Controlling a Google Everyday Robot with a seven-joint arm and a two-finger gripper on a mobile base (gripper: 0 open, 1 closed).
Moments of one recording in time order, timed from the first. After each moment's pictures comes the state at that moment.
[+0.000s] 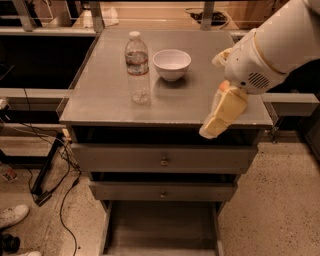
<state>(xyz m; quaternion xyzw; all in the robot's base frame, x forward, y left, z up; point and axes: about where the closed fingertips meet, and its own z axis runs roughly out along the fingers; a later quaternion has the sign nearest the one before) 0.494 -0.103 0.954 -0.60 0.74 0.07 0.29</state>
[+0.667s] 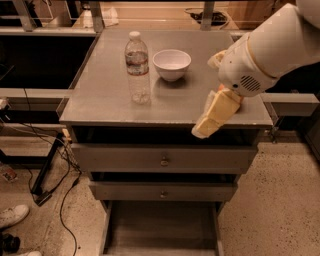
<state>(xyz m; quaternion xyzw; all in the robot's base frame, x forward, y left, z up) 0.499 -0.093 0.949 -0.59 0.74 0.08 0.31</state>
